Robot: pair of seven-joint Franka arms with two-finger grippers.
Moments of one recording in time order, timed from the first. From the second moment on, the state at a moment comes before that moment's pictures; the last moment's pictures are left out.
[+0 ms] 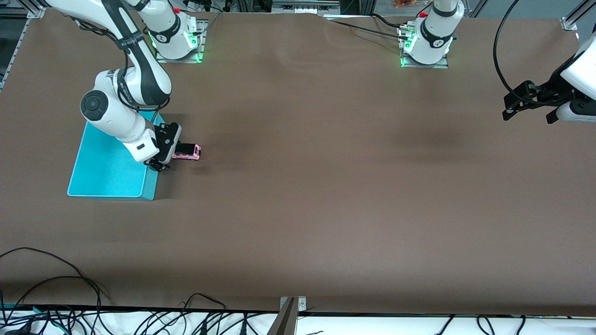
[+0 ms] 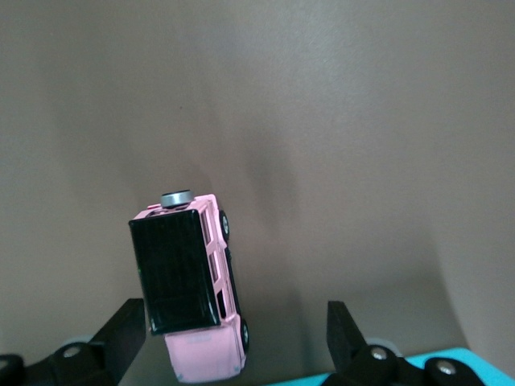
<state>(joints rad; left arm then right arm) 0.16 0.00 -0.21 -1.55 0.00 1.59 0.01 -0.05 0.25 0.21 -2.29 0.08 2.53 -1.25</state>
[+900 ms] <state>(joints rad) 0.14 0.02 -0.21 -1.55 0.00 1.59 0.01 -0.05 0.32 0.23 -2.36 0.08 2.66 -1.26</state>
